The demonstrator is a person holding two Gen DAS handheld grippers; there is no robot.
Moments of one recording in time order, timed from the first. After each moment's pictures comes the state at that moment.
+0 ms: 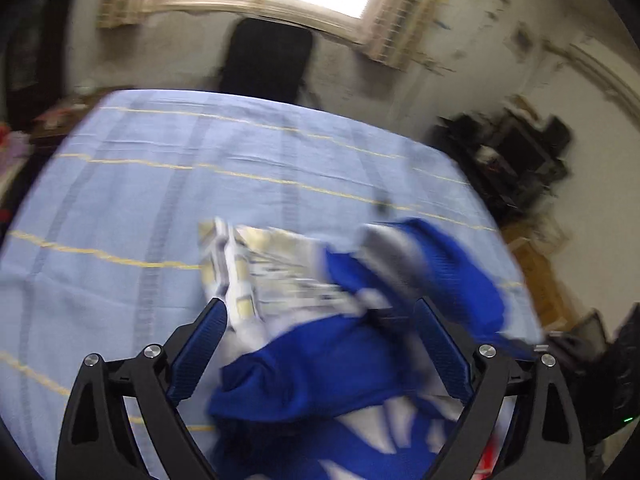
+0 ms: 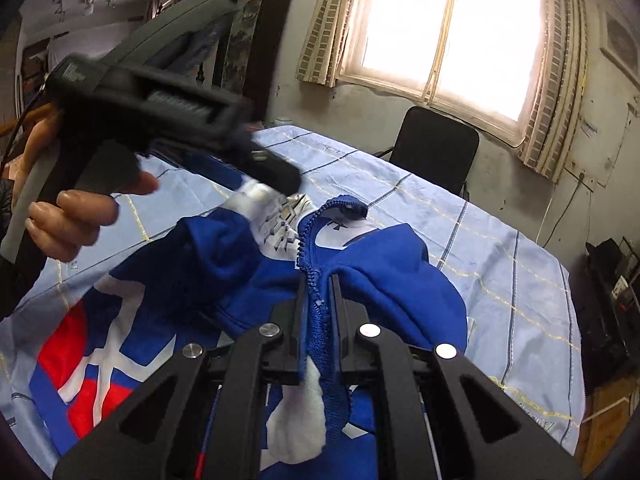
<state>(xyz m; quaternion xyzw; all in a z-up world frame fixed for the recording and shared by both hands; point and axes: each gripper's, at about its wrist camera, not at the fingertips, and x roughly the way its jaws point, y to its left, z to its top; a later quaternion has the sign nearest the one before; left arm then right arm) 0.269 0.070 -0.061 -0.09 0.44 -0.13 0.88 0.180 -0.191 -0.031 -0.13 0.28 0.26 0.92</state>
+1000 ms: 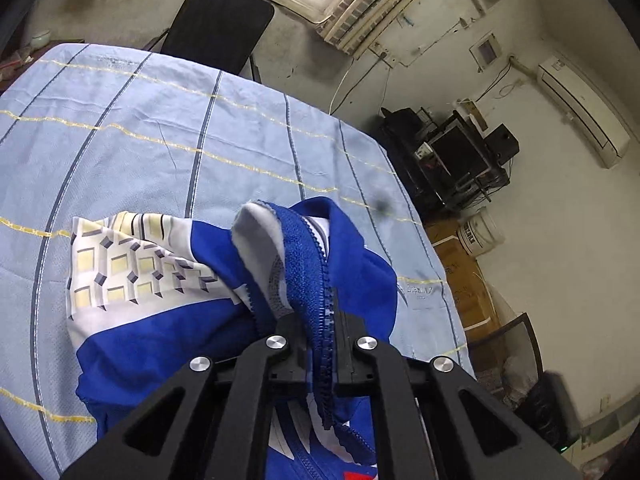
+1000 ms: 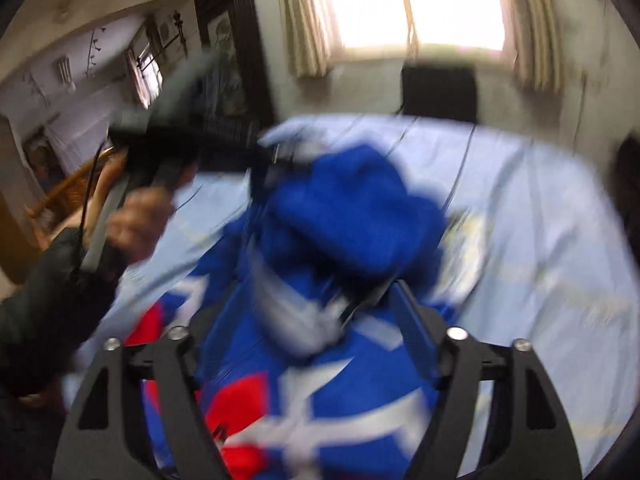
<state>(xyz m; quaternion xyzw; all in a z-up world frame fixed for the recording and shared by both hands) 0.277 -0.006 -0.073 -0.19 0.46 -0.29 0.82 0.137 -0.246 -0.058 0.04 0.39 0.33 0.86</state>
